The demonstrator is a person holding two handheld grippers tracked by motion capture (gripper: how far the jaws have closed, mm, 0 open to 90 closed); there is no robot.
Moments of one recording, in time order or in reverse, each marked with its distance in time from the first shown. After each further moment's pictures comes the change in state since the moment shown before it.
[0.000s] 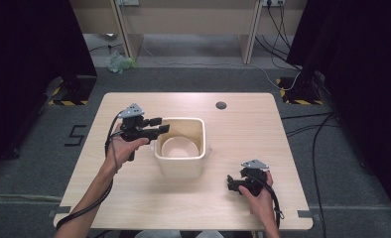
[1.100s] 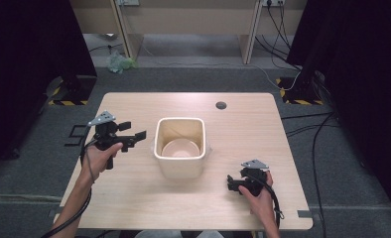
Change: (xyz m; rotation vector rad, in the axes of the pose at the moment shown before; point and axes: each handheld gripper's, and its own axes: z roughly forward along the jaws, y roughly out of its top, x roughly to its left) left arm 0.036 -0.038 -0.051 -0.033 0.089 -0.115; right arm 0.000 0.000 0.000 0.000 0.000 0.001
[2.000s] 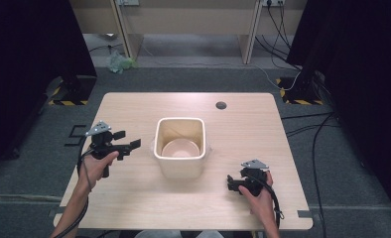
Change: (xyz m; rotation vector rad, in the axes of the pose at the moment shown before) left arm 0.015 -0.036 -0.003 0.030 0.048 -0.022; right arm 0.000 0.000 0.000 0.000 0.000 -0.001
